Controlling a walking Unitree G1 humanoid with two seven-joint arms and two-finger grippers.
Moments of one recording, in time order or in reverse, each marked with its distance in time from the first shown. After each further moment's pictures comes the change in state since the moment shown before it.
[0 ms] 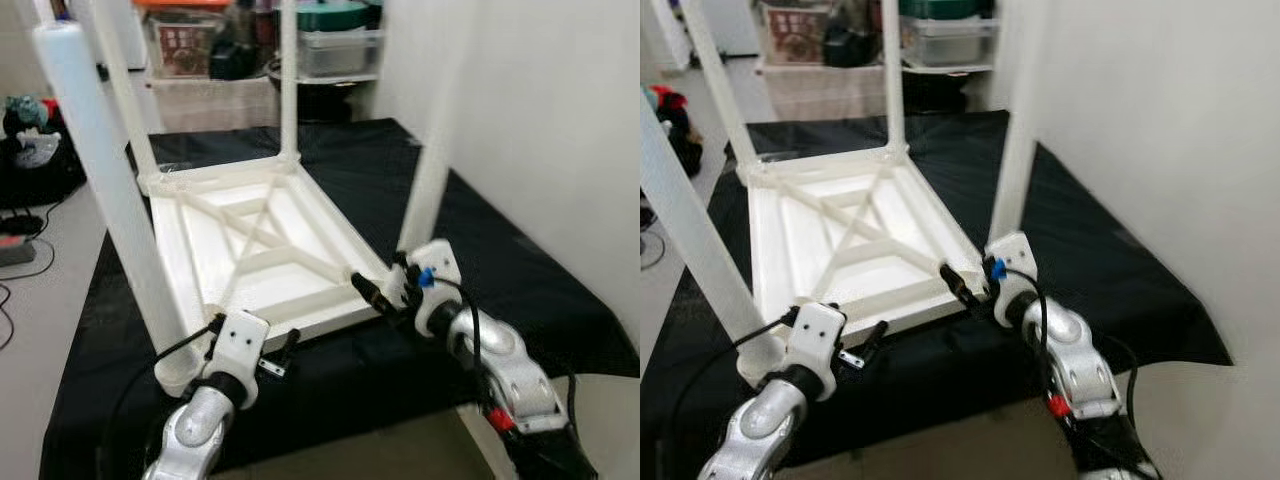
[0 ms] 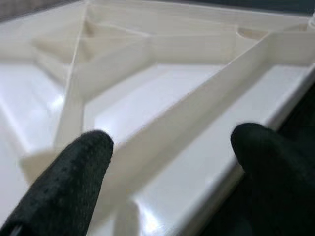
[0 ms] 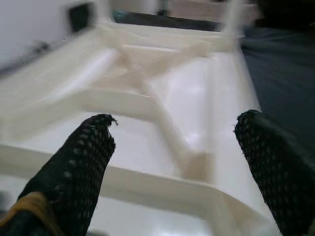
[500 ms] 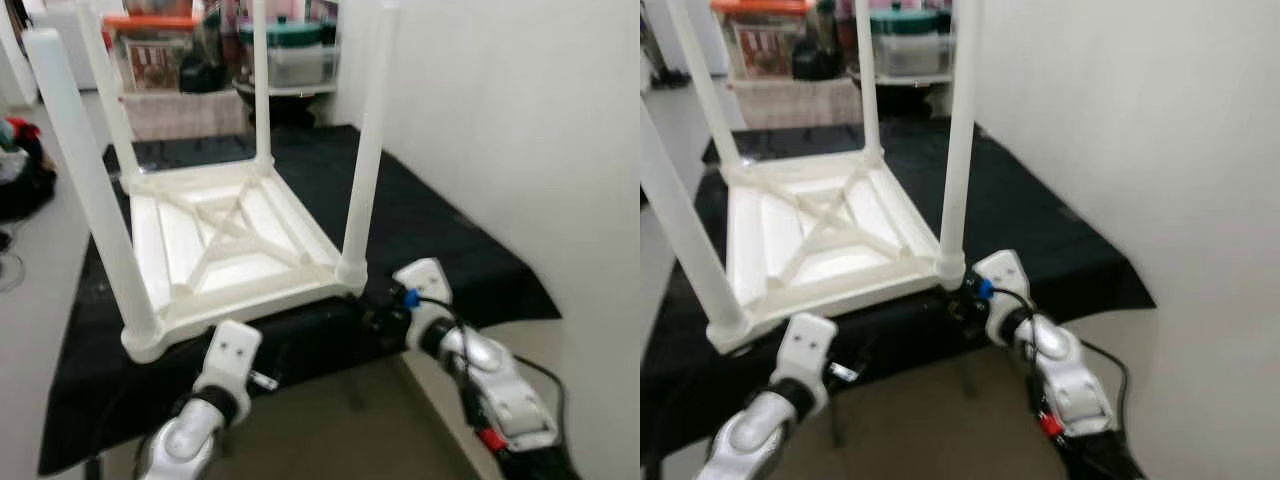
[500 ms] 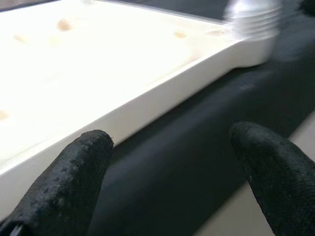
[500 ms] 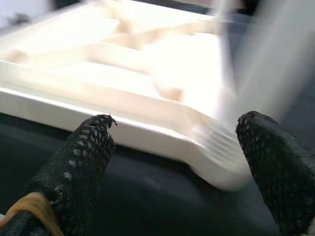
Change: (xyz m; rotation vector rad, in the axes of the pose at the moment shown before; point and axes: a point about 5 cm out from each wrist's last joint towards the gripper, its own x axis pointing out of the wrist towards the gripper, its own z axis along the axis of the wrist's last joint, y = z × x) left arm -0.005 0.000 -0.008 -0.069 0.043 0.023; right arm -0.002 0.004 -0.015 -0.077 0.061 -0.003
